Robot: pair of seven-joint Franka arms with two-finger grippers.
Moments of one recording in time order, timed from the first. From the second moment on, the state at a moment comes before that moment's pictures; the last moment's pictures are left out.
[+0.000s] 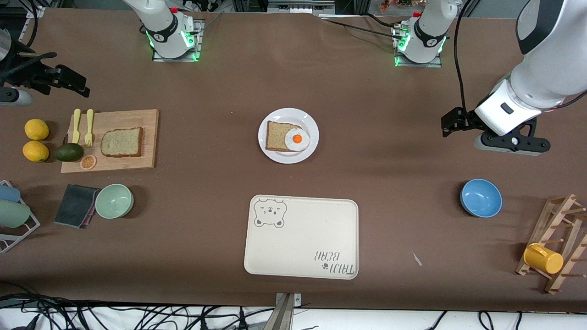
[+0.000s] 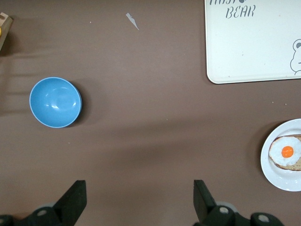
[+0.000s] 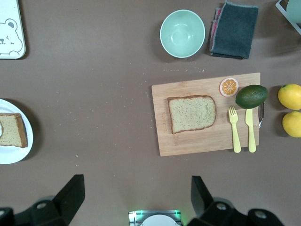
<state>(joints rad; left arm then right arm) 0.00 0.13 -0.19 -1.56 0.00 1.65 -0.09 0.02 -0.06 0.00 -1.65 0.01 1.49 0.07</state>
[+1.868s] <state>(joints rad) 0.01 0.13 -0.18 -1.56 0.00 1.62 -0.09 0.02 -0.06 0.00 -1.65 0.01 1.49 0.07</state>
